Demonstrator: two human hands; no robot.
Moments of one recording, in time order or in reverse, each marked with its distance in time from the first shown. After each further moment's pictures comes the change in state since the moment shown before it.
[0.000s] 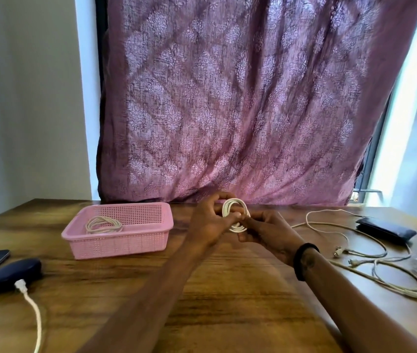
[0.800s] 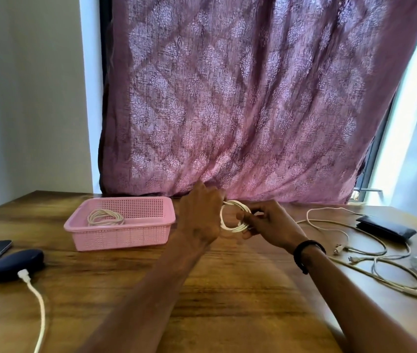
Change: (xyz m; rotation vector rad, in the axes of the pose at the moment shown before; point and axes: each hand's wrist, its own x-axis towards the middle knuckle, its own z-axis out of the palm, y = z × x) left_hand 0.004 0.006 -0.020 1.073 0.099 0.412; right_hand 0.001 -0.008 -0.004 -0.612 0.069 -0.201
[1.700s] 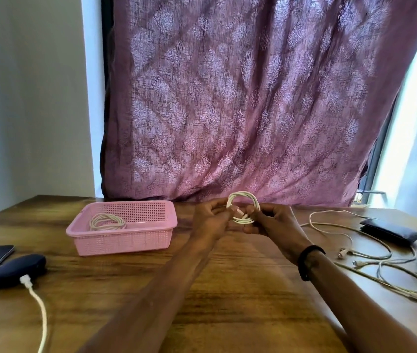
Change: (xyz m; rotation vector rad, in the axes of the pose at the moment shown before) left_hand -0.002 0.022 0.020 -1.377 -0.093 -0.751; right_hand 0.000 0.006 0.005 0.536 0.095 0.102
